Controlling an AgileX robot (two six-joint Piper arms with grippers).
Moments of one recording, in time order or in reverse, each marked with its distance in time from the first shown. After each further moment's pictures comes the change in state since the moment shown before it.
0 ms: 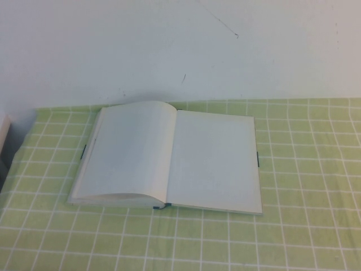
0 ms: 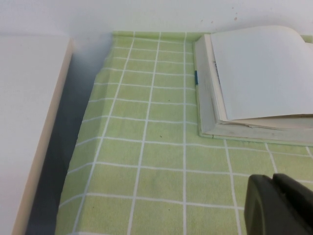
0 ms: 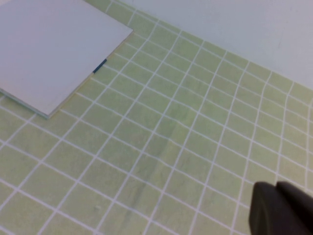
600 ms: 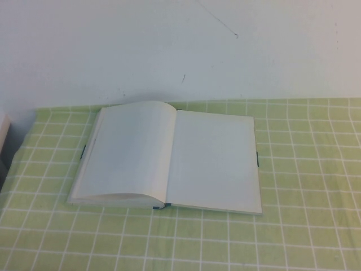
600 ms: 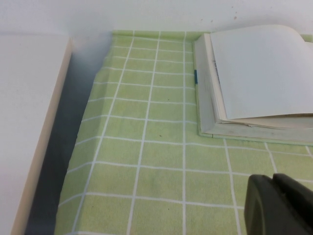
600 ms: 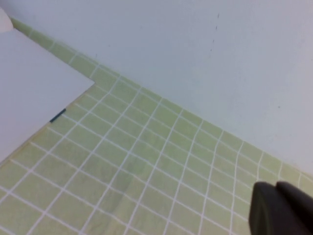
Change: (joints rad) right arm -0.010 0.015 0.009 -0.181 -0.176 0.038; left arm 0.000 0.000 0.000 0.000 0.004 0.000
